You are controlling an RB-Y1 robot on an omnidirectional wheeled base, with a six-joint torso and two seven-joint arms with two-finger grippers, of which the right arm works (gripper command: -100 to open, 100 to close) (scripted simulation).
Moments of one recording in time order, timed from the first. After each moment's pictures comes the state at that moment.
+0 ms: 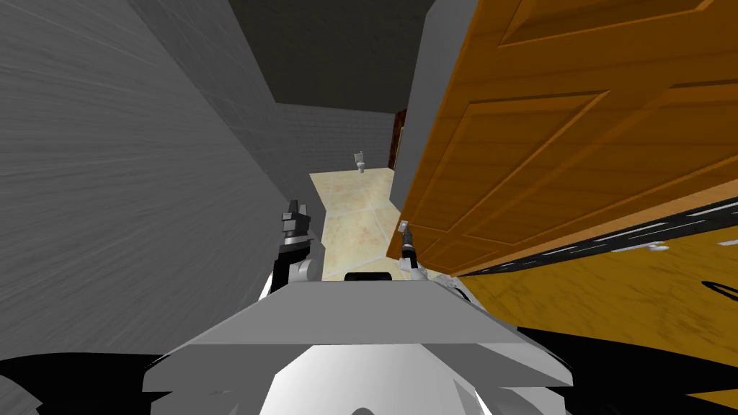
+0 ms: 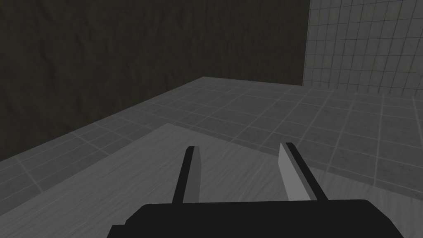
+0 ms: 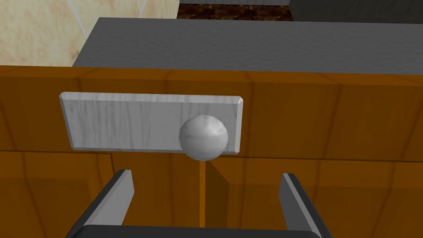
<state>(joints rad) -0.23 -0.07 -0.20 -0.49 -0.15 -0.86 0.08</state>
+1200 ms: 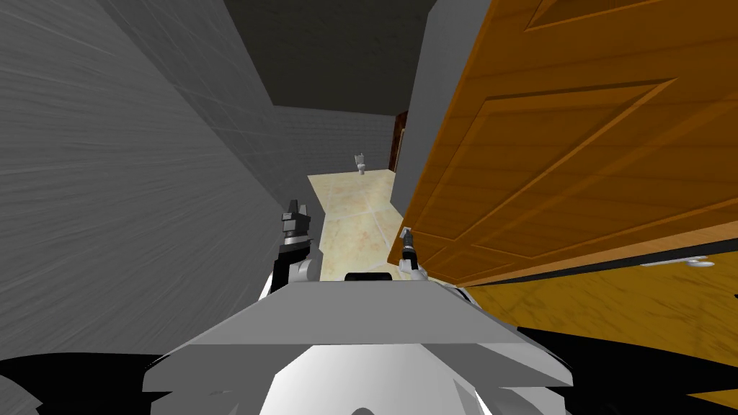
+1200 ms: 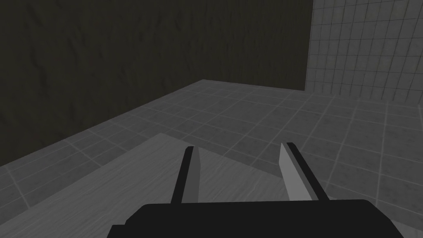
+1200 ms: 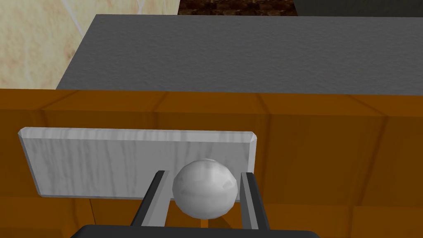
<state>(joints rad) -0.23 -0.07 -0.22 -0.46 -0.16 -0.88 0.08</state>
